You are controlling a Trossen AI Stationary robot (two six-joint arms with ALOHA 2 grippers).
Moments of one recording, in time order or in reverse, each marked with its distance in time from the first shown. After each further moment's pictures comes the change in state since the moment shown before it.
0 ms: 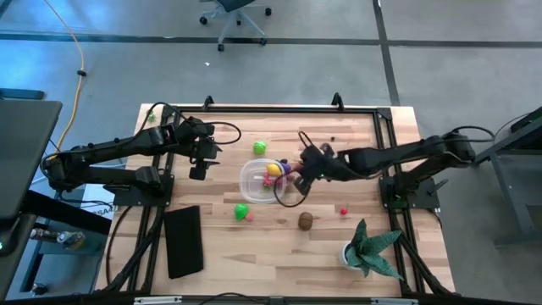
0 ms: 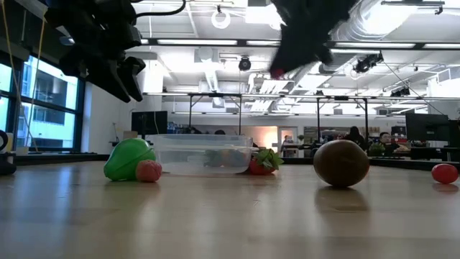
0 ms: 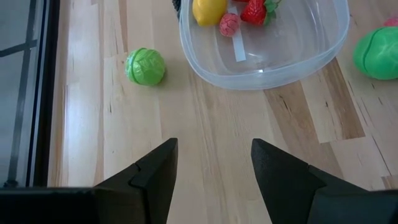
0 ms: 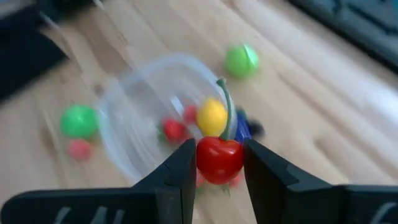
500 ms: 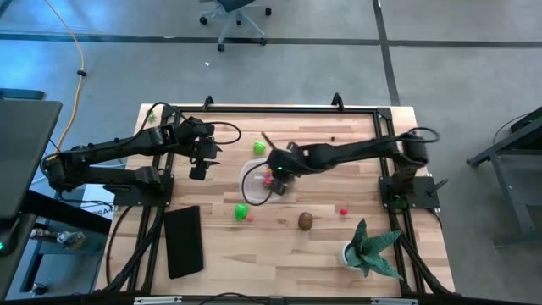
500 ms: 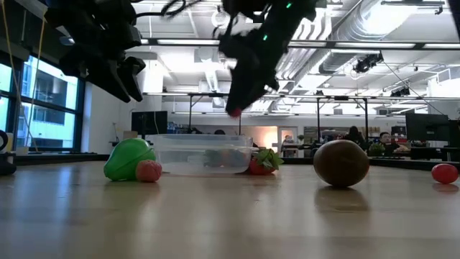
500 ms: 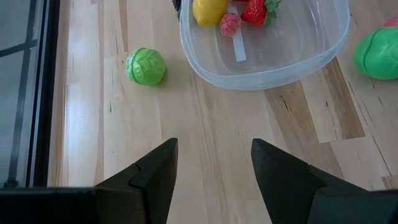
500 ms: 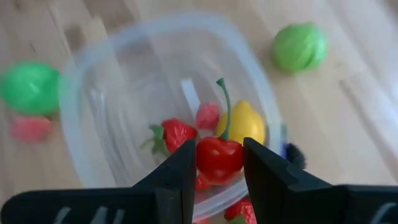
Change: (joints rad) left arm 0.000 0.000 0.000 0.000 0.000 0.000; right arm -0.097 0.437 0.341 -0.099 -0.201 -0.252
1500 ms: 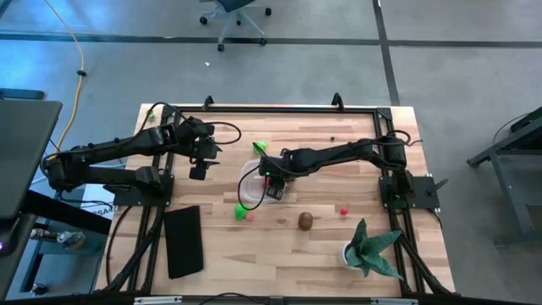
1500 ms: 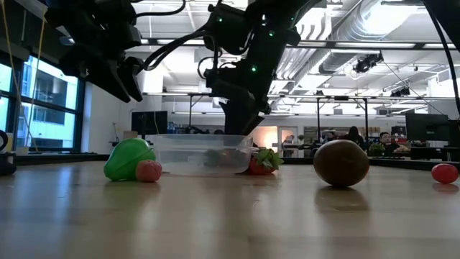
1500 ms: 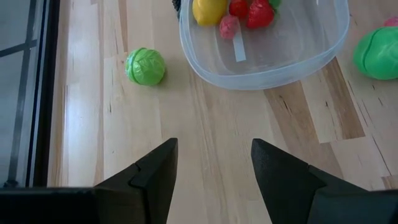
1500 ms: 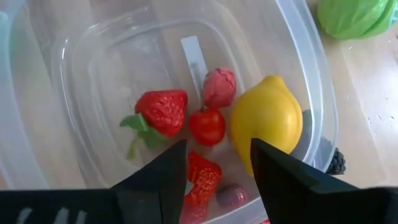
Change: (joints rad) left arm 0.000 0.000 0.000 0.000 0.000 0.000; right arm -0.012 0.172 0.078 -0.059 -0.036 -0.063
